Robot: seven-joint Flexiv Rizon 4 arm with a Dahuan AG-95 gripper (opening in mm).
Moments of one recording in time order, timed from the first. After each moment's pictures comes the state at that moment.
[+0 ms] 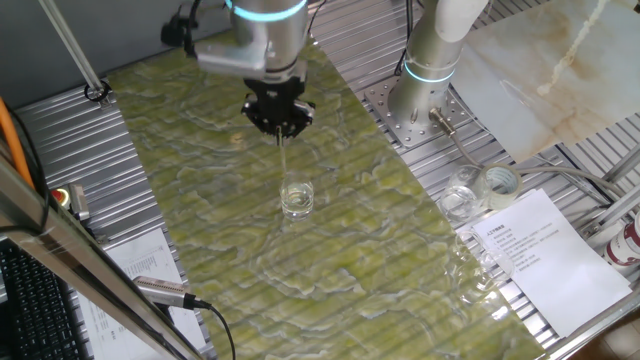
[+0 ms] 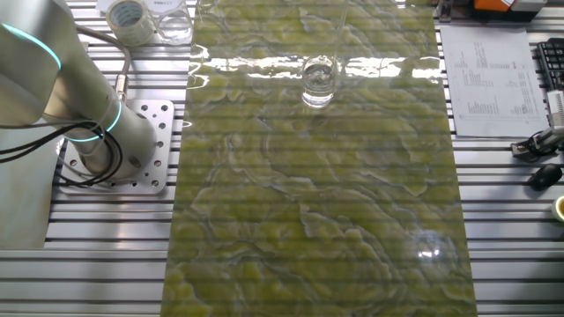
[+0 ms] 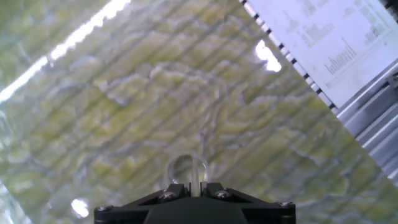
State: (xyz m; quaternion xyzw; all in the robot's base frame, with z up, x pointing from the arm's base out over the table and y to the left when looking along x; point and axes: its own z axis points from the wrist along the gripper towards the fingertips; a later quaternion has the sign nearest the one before) arm 0.468 0.140 0.315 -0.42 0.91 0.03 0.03
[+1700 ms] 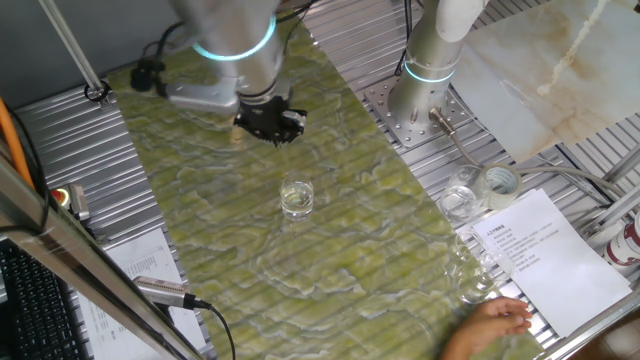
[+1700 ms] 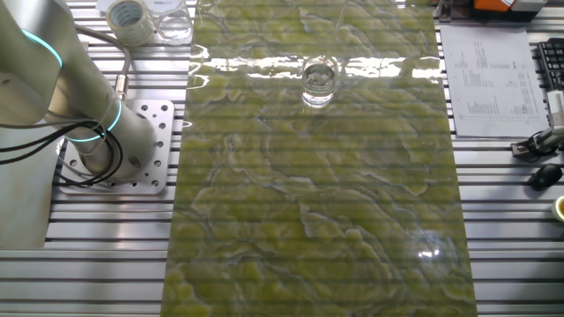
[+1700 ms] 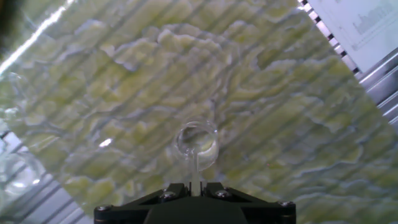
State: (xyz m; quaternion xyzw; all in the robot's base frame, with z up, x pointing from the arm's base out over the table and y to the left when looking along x) arm 0.471 0.140 0.311 -0.44 0.90 -0.02 -0.06
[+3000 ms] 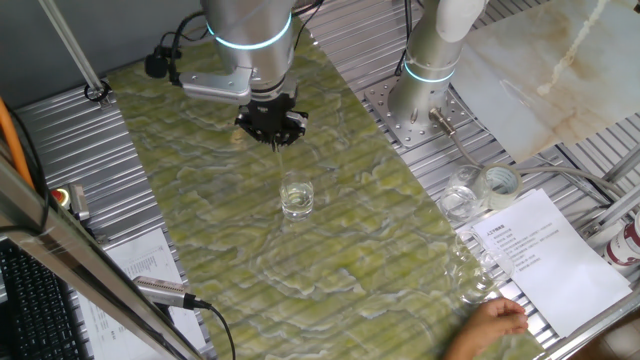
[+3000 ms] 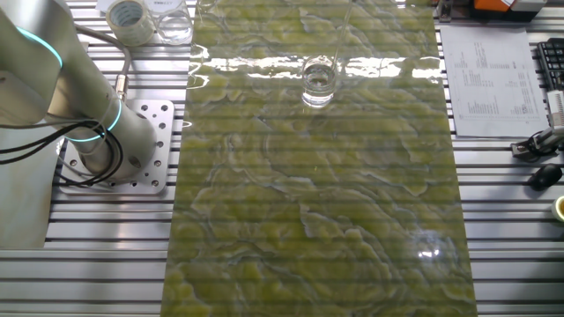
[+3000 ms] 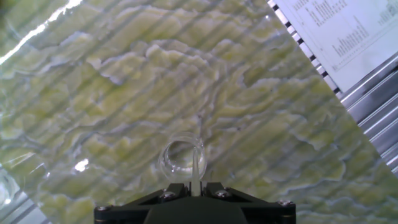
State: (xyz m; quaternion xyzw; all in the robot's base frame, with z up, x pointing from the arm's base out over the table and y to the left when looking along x) arm 0.475 0.139 0.301 -0.44 0.90 -0.01 -0.04
